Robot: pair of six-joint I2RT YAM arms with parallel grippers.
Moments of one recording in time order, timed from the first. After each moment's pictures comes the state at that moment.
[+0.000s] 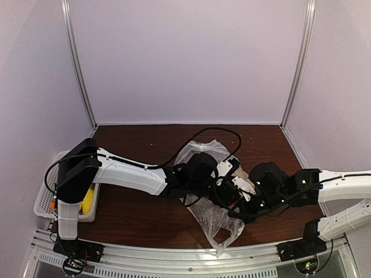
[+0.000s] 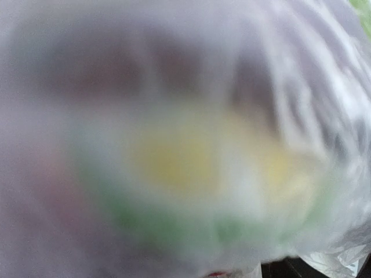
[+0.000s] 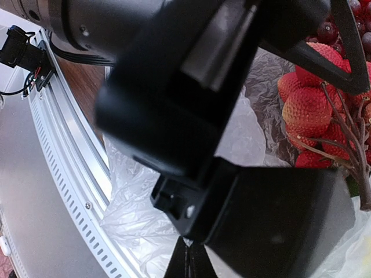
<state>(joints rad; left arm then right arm) -1.18 2.07 1.38 0.15 0.13 -0.22 1.10 1.08 0.69 -0.48 -0.11 0.44</state>
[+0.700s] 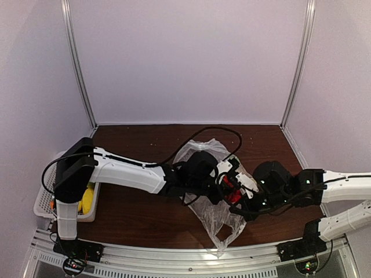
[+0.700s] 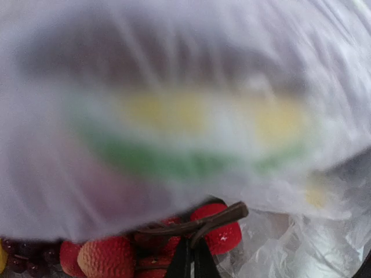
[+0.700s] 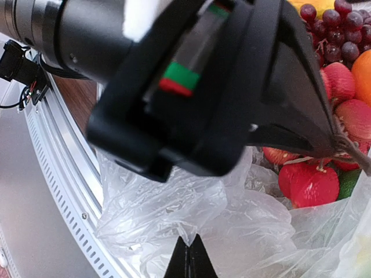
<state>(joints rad) -1.18 2.07 1.41 0.09 0.11 -0.20 1.10 1.05 0.69 -0.48 -0.05 0.46</state>
